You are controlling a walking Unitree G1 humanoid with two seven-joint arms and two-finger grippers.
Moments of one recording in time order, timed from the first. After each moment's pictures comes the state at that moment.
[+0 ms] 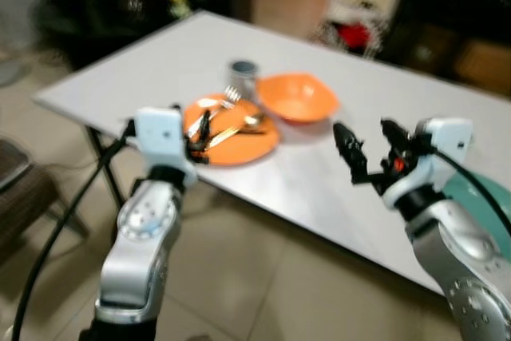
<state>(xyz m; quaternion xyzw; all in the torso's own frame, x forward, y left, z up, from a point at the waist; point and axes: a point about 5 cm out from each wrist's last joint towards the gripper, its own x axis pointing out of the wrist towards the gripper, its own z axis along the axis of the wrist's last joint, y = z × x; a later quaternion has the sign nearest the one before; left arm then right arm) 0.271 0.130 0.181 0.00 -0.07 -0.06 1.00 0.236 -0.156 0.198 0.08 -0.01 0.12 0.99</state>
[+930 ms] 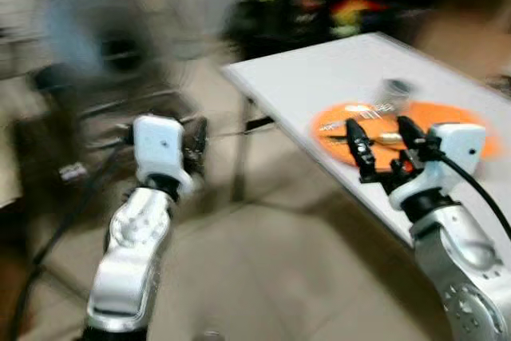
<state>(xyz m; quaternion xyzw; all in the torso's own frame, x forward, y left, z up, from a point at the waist) 0.264 0.136 0.165 0.04 -0.04 -0.09 0.99 0.233 -0.163 0.193 0.06 -0.04 0.08 0.99</state>
